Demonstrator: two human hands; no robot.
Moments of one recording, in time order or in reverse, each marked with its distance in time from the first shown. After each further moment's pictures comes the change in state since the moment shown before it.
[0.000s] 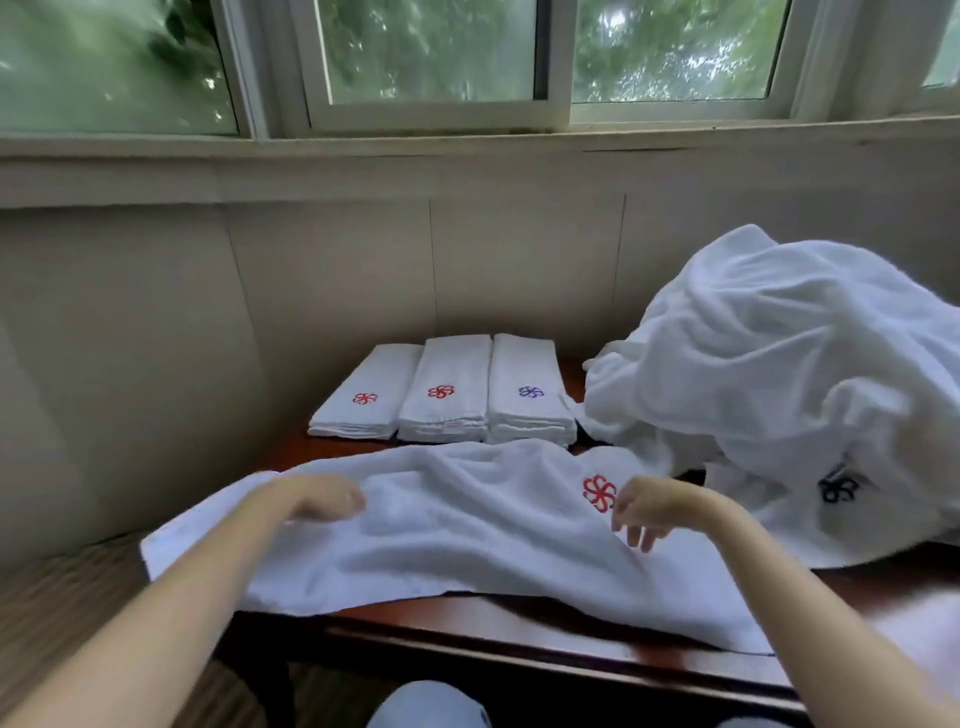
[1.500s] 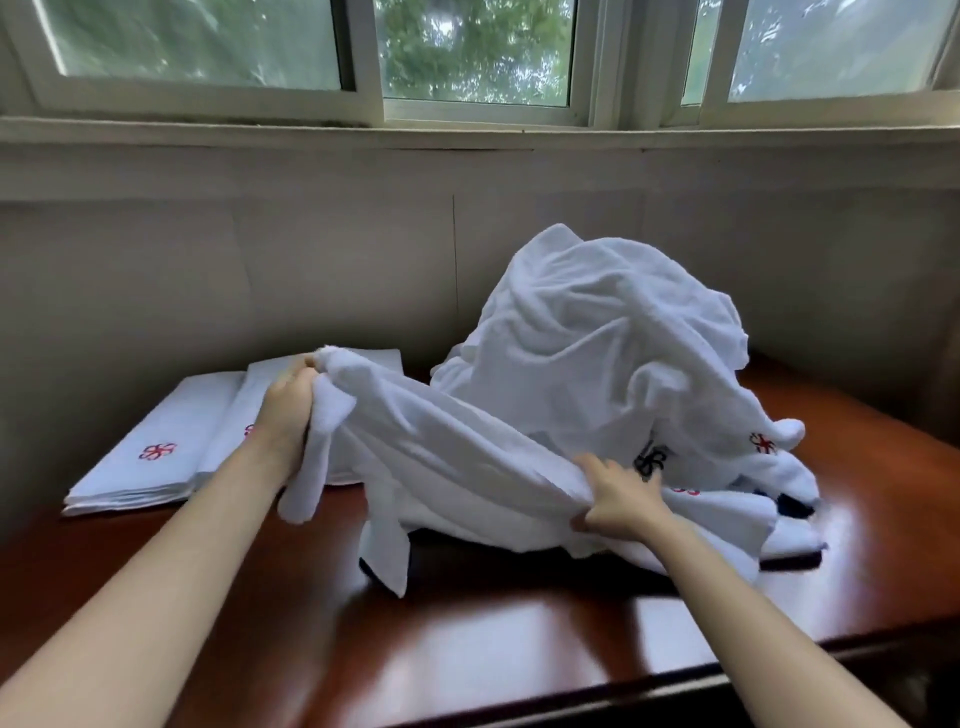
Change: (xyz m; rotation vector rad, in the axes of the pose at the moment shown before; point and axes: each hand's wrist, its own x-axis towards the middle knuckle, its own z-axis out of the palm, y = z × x) left_hand 0.031 0.211 -0.058 -1.429 0.582 0.555; right_hand -0.028 0.130 -0.016 -0.153 0.569 0.238
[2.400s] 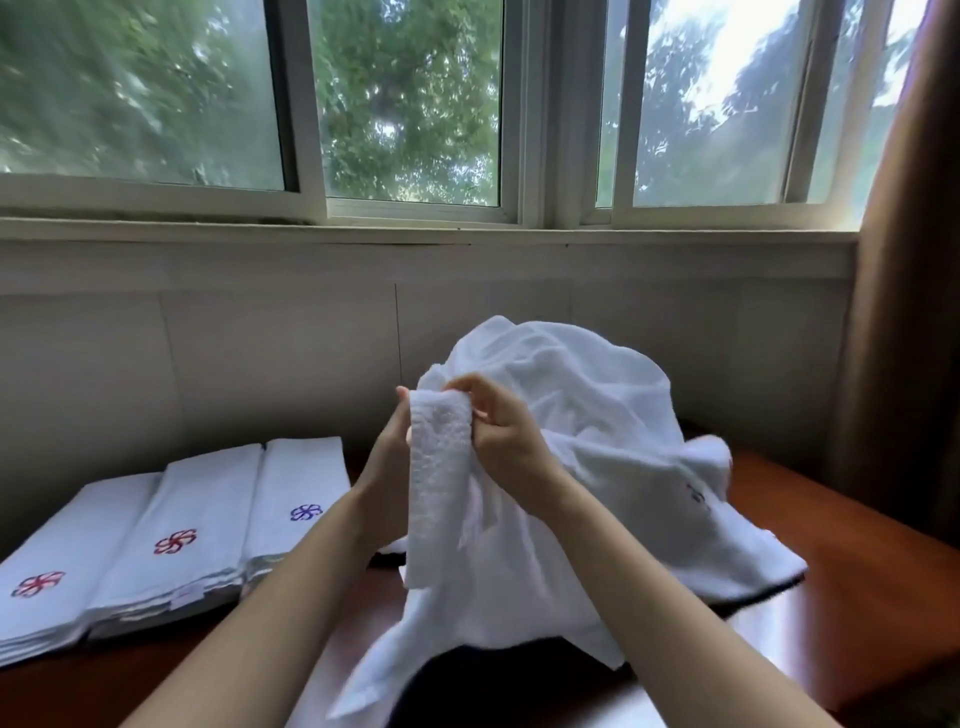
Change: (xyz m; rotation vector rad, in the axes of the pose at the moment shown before) left_hand -0.020 0.038 0.136 -0.478 -0.723 -0.047; right_hand -0.021 -0.103 -0.144 1.077 0.480 -0.633
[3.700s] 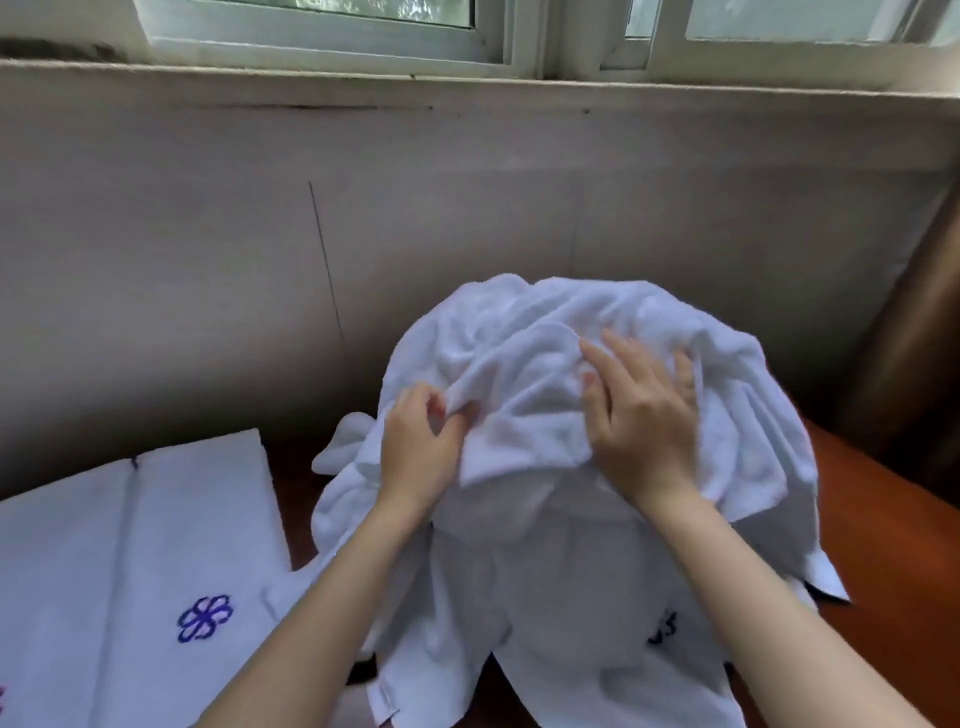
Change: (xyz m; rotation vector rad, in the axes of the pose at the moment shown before) left_hand 0.213 -0.072 -0.068 0.907 0.394 0.064; right_hand 0.125 0.177 -0.098 -1.199 0.408 0.161
